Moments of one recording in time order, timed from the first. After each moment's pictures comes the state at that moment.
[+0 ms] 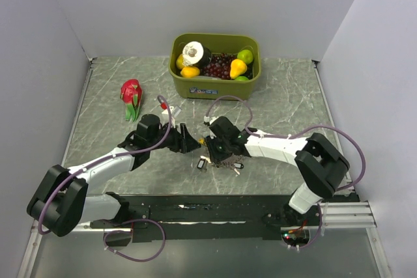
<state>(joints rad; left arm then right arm) -0.53 1.23 0.53 0.26 0.51 -0.54 0.83 1.59 0.89 -0.31 -0.05 0.36</state>
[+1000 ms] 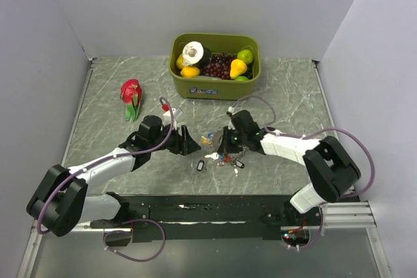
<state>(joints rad) -0.55 1.23 0.53 0.23 0.47 -0.51 0.63 1.52 0.76 -0.13 -0.24 0.59</state>
